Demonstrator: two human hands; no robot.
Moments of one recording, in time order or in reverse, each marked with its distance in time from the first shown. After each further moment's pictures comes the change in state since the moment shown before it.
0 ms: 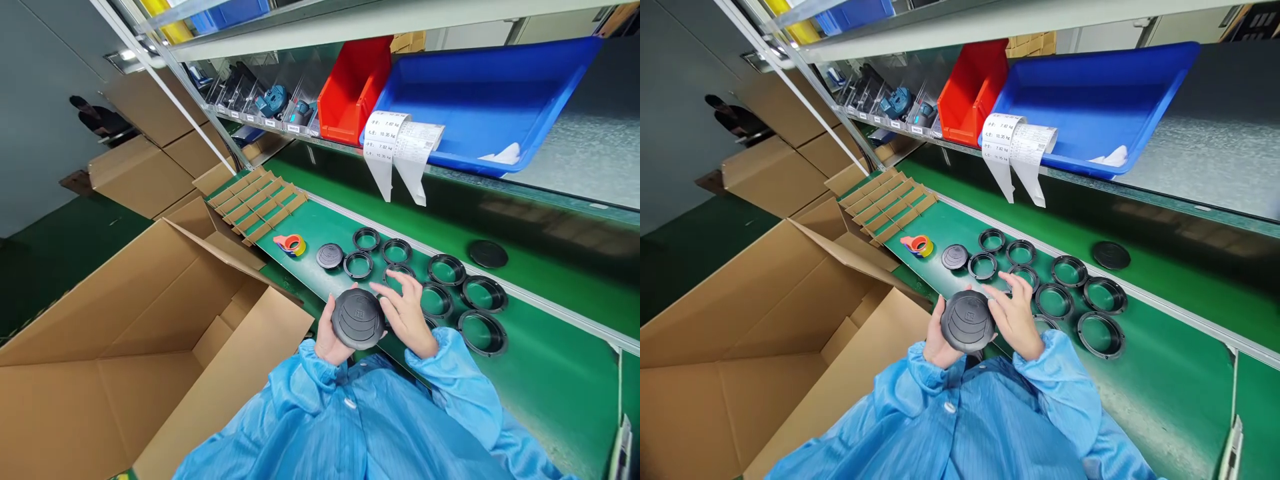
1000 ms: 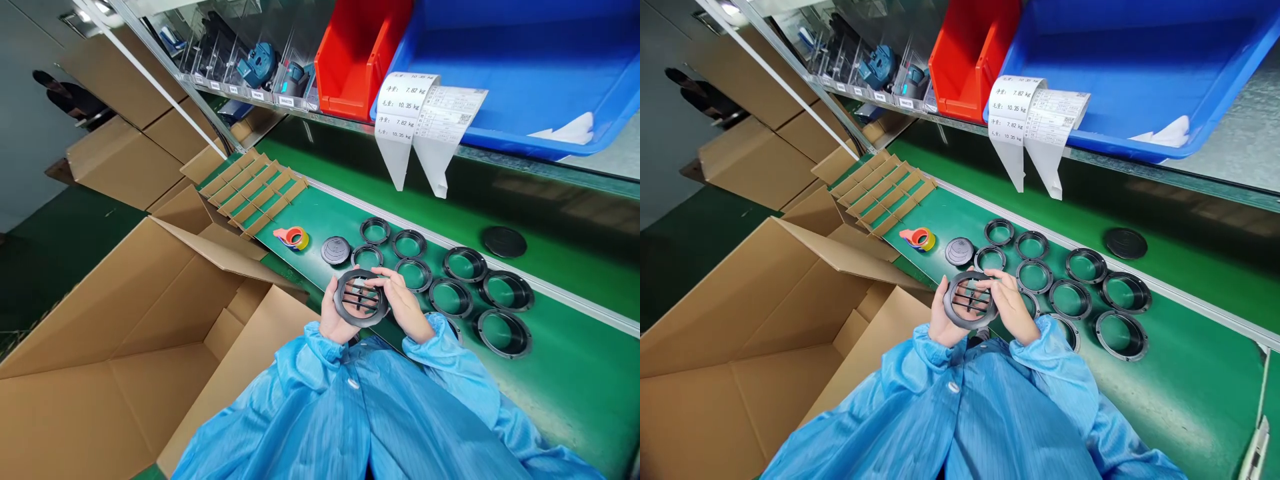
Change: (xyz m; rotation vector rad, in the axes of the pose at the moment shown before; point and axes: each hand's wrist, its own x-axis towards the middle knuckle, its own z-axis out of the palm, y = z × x) left_hand 0.042 0.054 0.014 0.023 0.070 0.017; right_hand 0.046 0.002 0.041 0.590 -0.175 0.357
